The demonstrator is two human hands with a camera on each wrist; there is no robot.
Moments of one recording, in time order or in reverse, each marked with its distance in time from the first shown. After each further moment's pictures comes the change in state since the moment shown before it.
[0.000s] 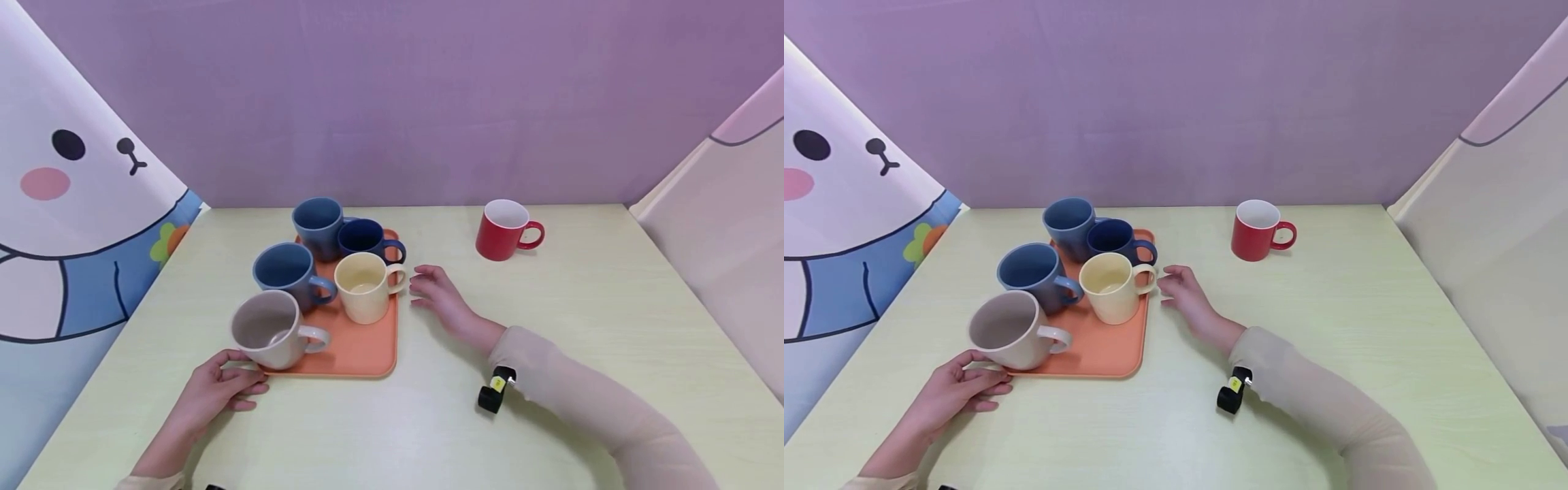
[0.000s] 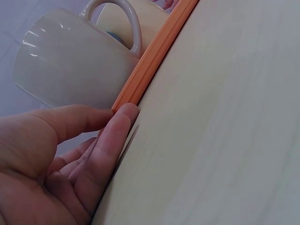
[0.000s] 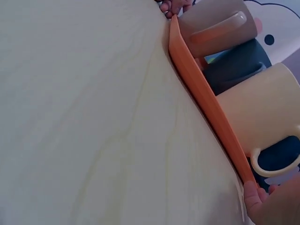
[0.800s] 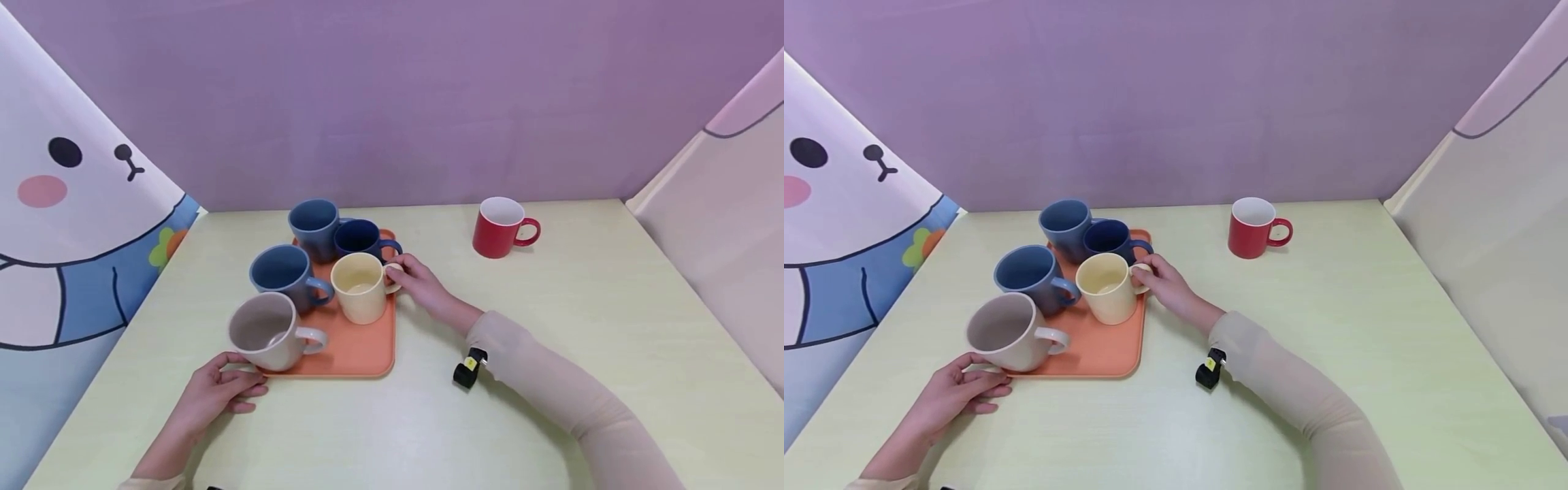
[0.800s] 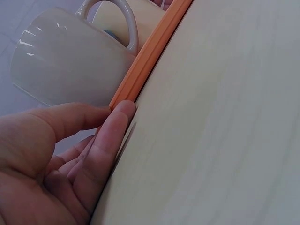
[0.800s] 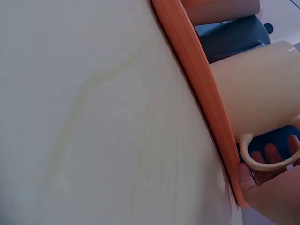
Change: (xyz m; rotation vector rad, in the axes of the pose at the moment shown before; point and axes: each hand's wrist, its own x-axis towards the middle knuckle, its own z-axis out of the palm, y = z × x) left_hand 0.000 0.000 0.002 0.002 0.016 -0.003; right_hand 0.022 -0.003 0.015 -0.106 -0.204 -0.222
